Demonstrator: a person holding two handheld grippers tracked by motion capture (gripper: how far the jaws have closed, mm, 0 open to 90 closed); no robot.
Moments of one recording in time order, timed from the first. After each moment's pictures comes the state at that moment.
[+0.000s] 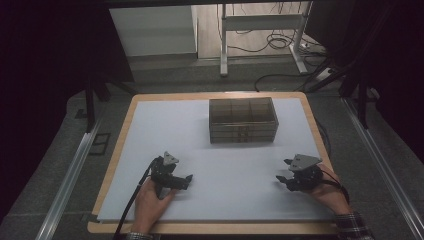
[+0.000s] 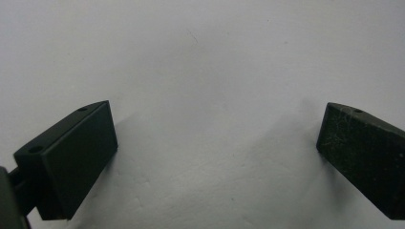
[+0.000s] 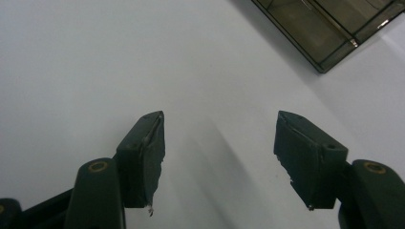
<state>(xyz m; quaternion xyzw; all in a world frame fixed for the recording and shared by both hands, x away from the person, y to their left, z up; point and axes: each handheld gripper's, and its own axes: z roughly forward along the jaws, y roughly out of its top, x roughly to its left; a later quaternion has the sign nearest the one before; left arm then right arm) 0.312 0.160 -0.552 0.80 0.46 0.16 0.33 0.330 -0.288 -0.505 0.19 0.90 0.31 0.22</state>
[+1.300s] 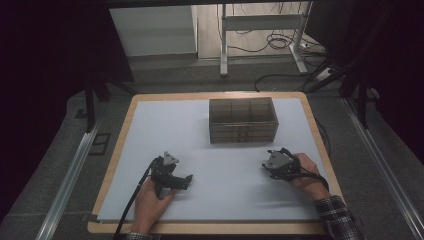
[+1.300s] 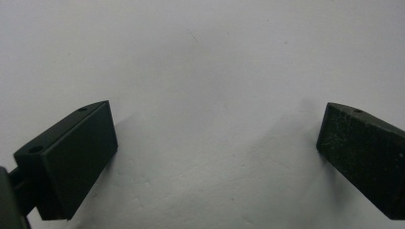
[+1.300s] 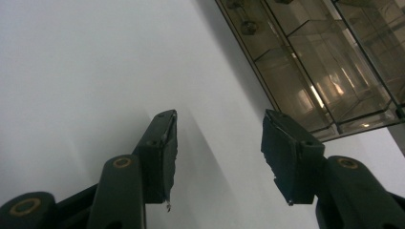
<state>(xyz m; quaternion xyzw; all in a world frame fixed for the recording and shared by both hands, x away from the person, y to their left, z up) 0.312 0.160 -0.552 0.80 0.46 0.16 0.33 0.352 -0.233 -0.515 0.10 0.90 0.26 0.33</state>
